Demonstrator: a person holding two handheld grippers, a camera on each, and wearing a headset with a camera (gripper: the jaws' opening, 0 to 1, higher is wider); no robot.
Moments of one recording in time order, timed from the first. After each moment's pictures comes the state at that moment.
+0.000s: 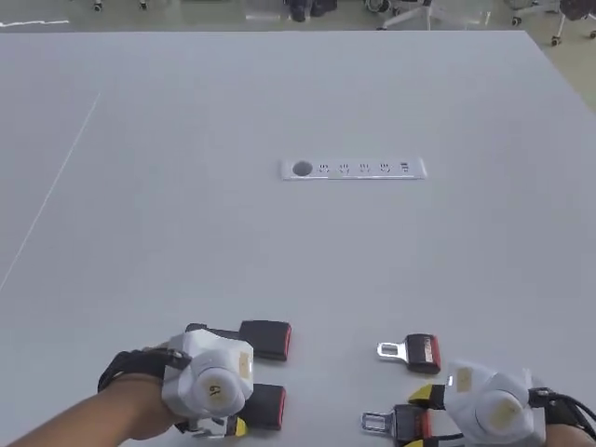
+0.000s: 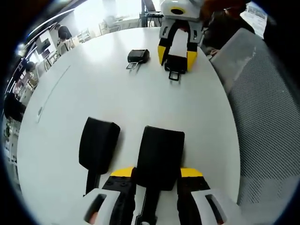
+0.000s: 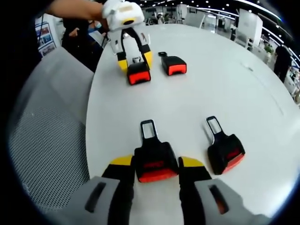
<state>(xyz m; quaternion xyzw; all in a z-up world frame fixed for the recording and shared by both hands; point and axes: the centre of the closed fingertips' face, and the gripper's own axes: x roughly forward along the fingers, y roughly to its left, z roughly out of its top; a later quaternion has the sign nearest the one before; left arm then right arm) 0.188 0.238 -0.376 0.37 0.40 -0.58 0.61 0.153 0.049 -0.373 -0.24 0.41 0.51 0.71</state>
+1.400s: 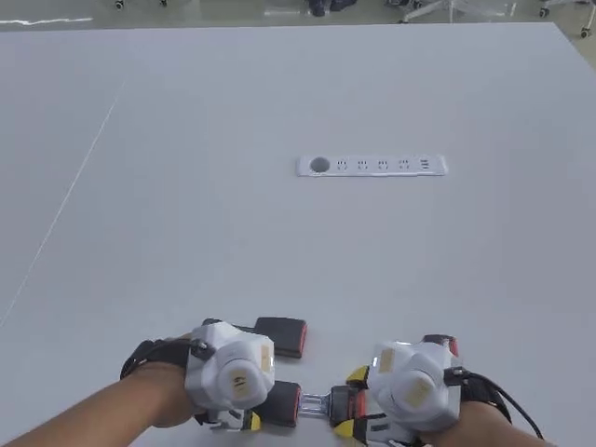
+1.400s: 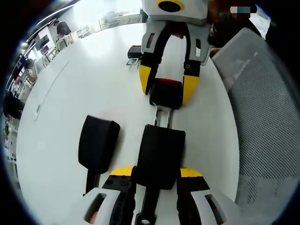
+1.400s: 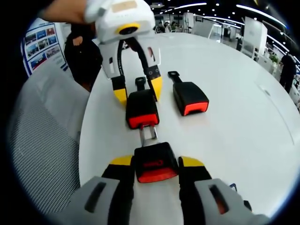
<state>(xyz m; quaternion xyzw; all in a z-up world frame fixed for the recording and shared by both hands) 0.188 0.241 -0.379 0.37 0.41 -0.57 0.60 0.179 0.152 -0.371 -0.22 0.37 0.54 0.72</state>
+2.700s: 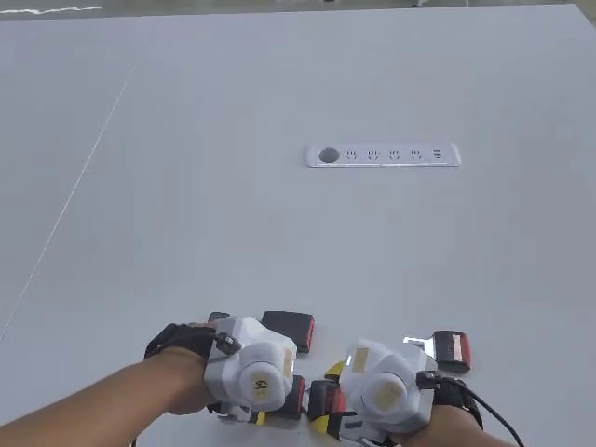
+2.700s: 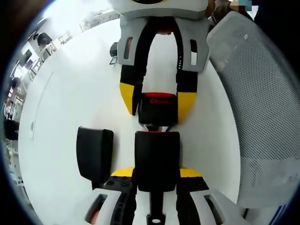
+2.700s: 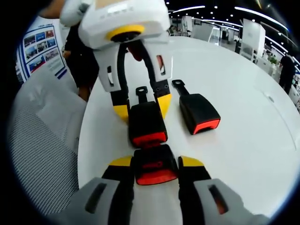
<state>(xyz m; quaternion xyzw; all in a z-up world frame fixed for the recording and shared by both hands) 0.183 0.240 -0.377 0.44 0.41 -0.60 0.54 0.183 0.188 -0.371 -0.21 0.36 0.54 0.73</state>
